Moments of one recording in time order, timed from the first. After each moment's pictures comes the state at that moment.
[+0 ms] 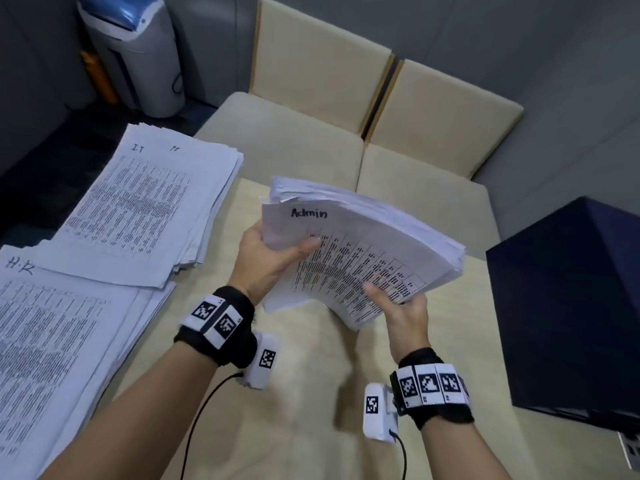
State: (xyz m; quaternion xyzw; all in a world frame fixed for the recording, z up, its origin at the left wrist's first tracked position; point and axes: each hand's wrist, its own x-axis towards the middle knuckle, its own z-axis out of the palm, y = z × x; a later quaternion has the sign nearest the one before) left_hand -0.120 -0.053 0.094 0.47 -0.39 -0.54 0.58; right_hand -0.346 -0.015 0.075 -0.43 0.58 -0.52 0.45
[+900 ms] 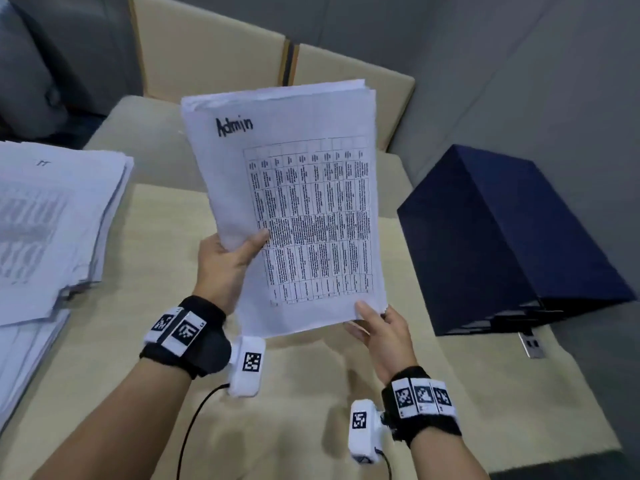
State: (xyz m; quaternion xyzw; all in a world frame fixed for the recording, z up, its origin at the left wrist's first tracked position) left_hand -0.210 -0.036 0.088 0.45 -0.37 -0.58 0.57; right_hand -0.442 0.078 0.063 -0.23 0.64 -0.54 0.50
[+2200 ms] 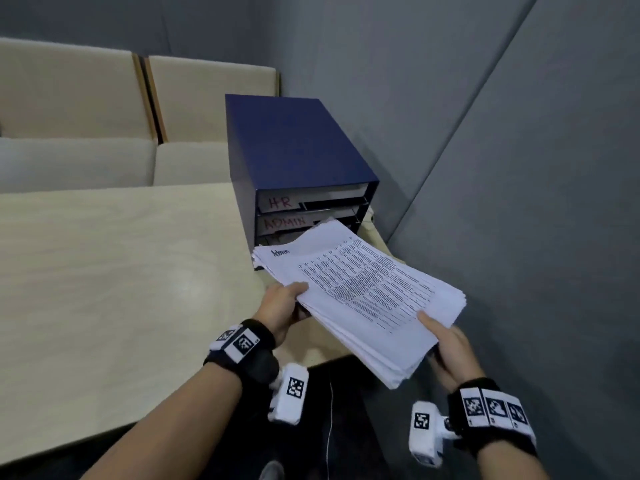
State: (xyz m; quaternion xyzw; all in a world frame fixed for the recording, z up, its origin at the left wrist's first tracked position) left_hand -0.646 0.243 0.072 0.45 -0.35 -0.77 0.29; right_hand -0.863 0.414 0.089 -0.09 0.65 -0.64 0.41
